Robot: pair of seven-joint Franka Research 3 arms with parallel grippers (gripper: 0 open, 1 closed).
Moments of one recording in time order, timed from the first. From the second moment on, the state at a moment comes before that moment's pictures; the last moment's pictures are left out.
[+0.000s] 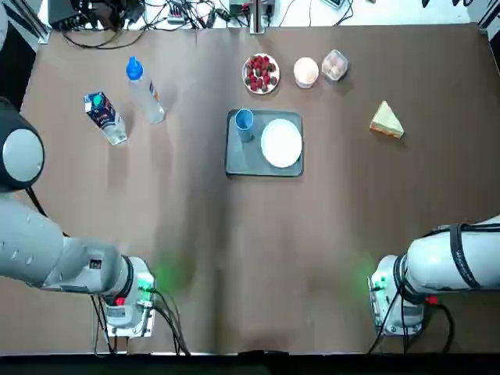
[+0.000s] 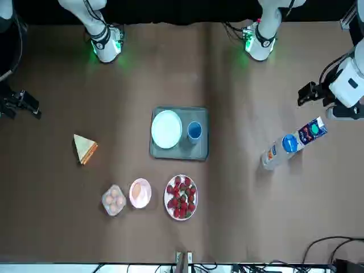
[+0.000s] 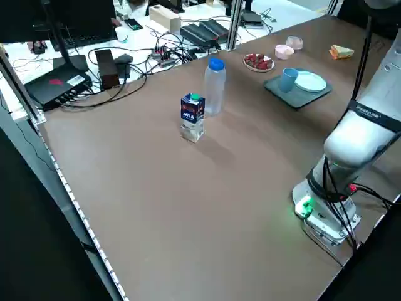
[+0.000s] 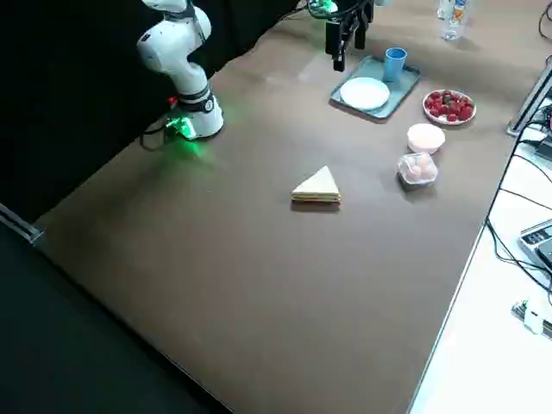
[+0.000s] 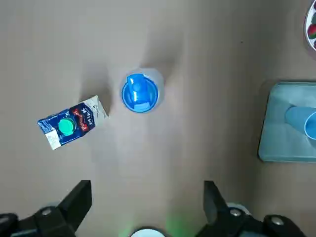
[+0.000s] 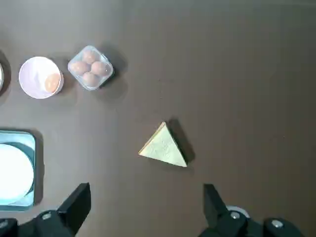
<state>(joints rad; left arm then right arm) -0.06 0.07 -0.02 -1.51 -0.02 1.47 -0.07 -0.01 0.00 -0.04 -1.60 -0.01 1.69 -0.05</state>
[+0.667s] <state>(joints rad) -0.02 0.07 0.03 -1.51 -0.02 1.47 0.07 -0.01 0.00 -0.04 -1.60 -0.01 1.69 -0.05</state>
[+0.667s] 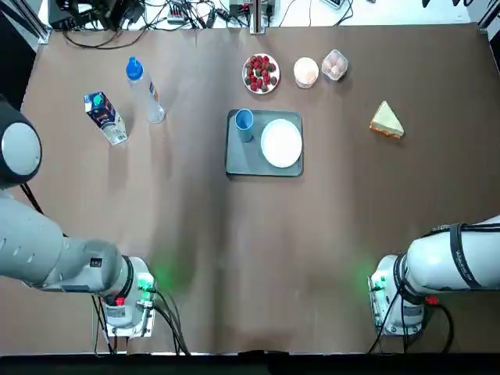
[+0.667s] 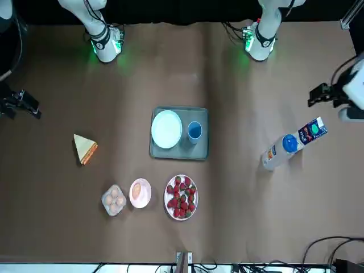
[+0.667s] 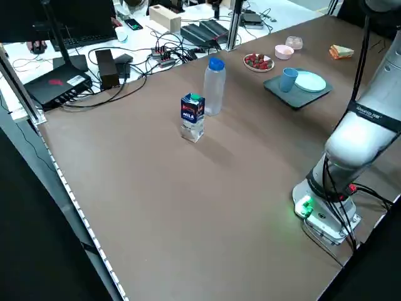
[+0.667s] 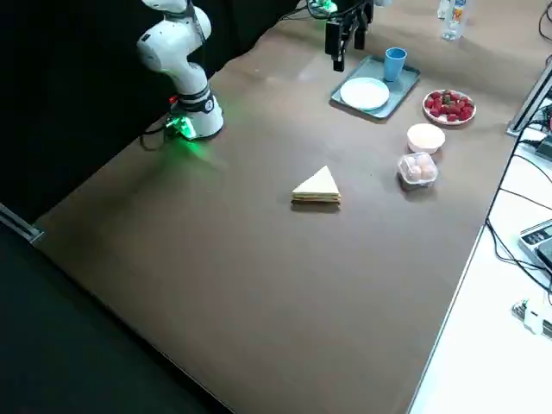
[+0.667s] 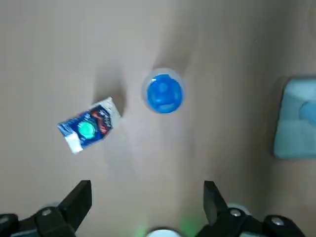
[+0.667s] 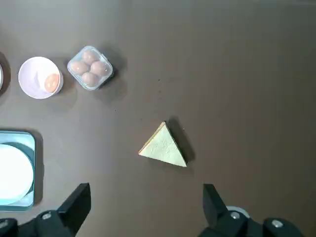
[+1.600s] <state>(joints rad) 0.49 0.29 0.04 -1.52 -0.32 1.63 1.32 -0.11 0.31 -0.03 -1.63 0.23 1.70 -0.06</state>
